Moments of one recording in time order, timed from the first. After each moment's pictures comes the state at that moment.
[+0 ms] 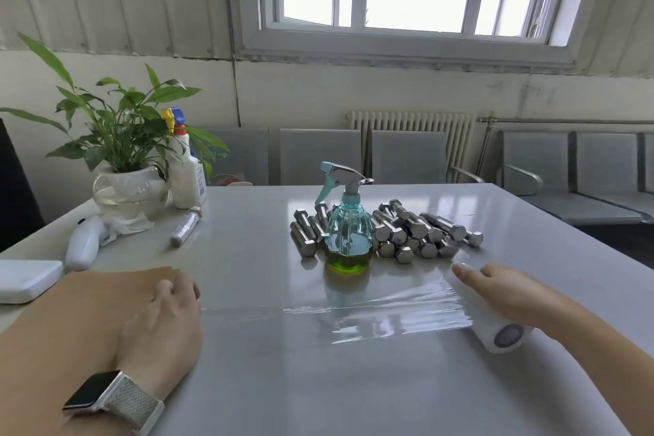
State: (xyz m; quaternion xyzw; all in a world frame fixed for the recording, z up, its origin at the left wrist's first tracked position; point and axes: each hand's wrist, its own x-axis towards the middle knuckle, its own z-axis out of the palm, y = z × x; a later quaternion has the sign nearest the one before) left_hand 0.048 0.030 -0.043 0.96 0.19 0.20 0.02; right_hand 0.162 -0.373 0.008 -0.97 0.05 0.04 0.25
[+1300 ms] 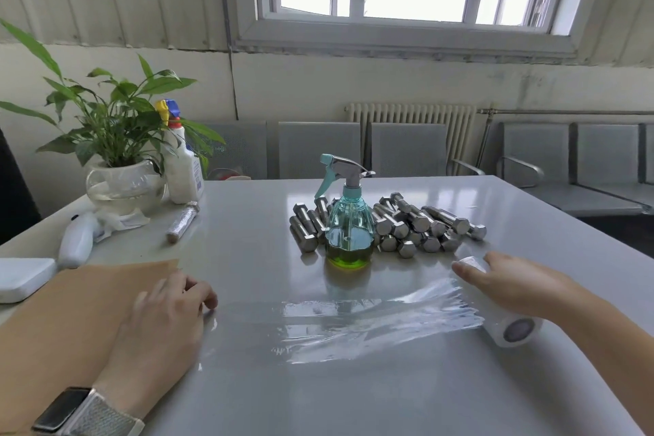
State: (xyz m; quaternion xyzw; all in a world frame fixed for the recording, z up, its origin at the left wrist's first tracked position) left_hand 0.044 0.040 -0.044 0.97 0.07 0.23 0.05; right_hand 0.177 -0.375 0.008 -1.00 0.05 0.04 0.04
